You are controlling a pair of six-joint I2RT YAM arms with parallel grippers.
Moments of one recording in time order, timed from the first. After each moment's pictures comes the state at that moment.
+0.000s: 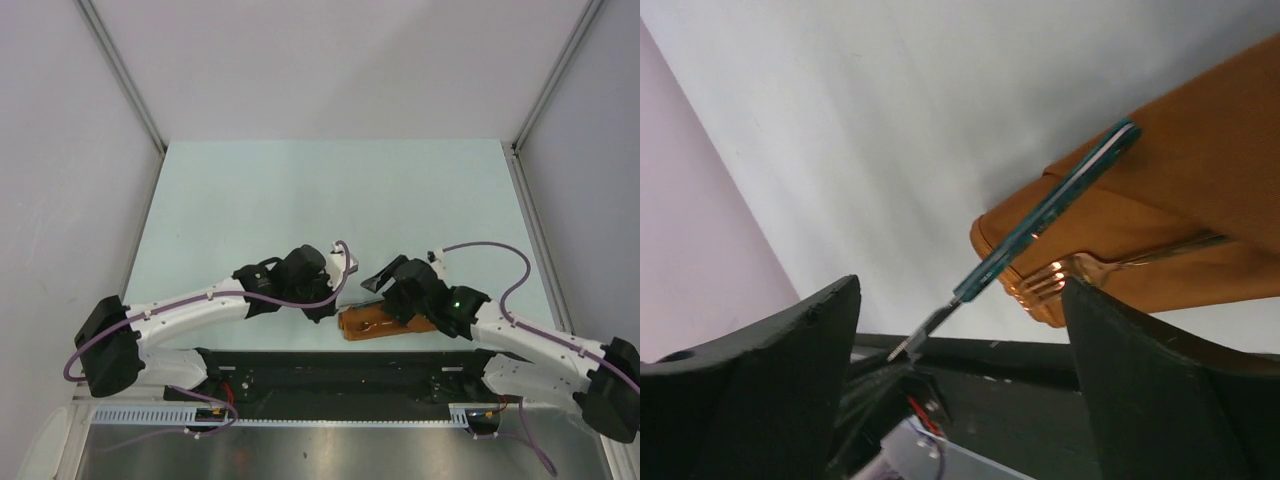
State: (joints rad) left arm -0.99 1.27 0.85 -0.41 0.19 -0.16; right arm 0.85 0.93 0.59 -0.44 0.20 1.48
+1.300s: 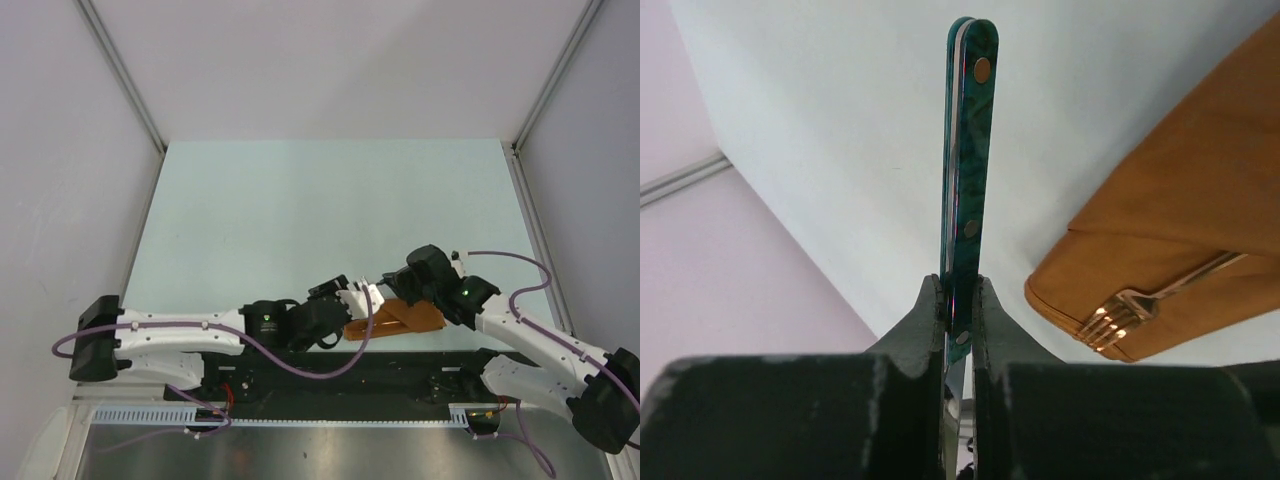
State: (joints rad) left arm -1.40 1.20 0.87 -0.27 -0.59 0.11; right arm 0.73 0.98 0.63 -0.47 0.24 1.77
